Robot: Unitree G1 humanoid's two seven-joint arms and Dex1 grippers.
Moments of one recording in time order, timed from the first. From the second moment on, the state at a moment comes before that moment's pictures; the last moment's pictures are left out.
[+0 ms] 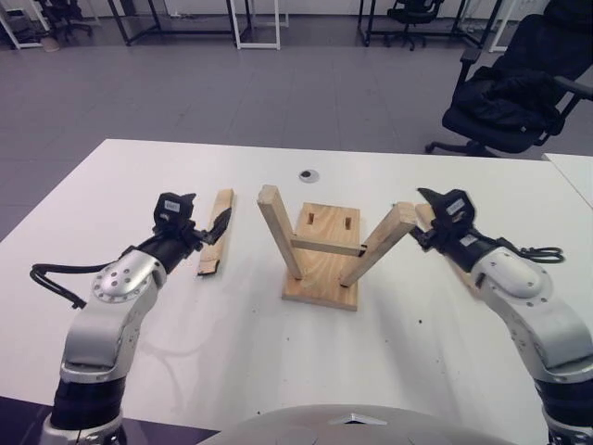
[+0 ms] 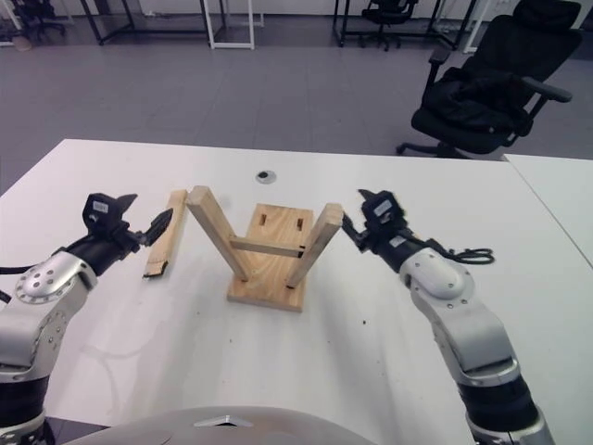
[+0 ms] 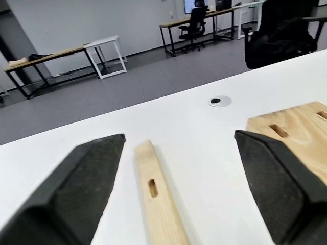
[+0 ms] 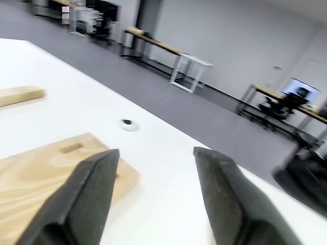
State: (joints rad) left arm 0.05 0.58 0.14 -0.48 -0.38 0.53 -0.41; right arm -0.04 -0.64 0.06 -0.52 0.31 0.43 0.37
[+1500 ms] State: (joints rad) left arm -0.39 0.51 -0.39 0.39 0.15 -0.20 -0.83; right arm -0.59 -0.51 0.15 1.02 -0.05 -0.30 0.80
